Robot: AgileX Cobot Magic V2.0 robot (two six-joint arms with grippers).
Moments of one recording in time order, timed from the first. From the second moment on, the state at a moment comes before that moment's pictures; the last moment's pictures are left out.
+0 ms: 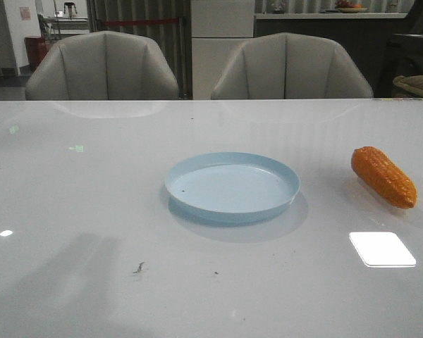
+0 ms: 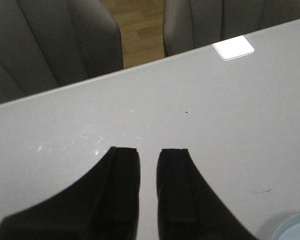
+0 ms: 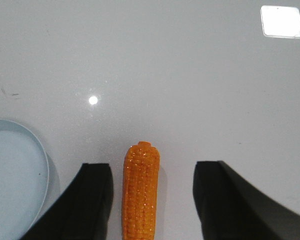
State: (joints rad) left arm -0.19 1.94 -2.22 -0.11 0.90 0.23; right arm 0.03 1.50 -1.24 0.01 0.53 0.00
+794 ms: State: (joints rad) left arm -0.03 1.18 -1.04 -0.16 0.37 0.23; right arm 0.04 1.98 -1.46 0.10 0.79 -0.07
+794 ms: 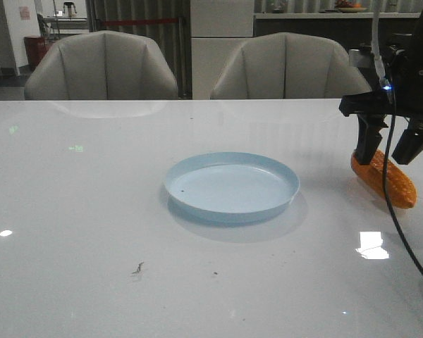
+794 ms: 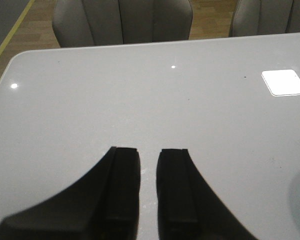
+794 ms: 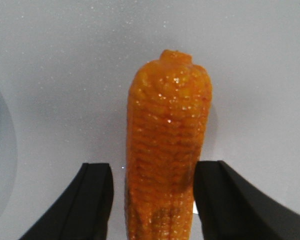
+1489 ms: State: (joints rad) left arm -0.03 1.09 -1.00 -0.19 0.36 0.23; right arm 0.05 2.04 -1.48 0.10 0.78 -0.09
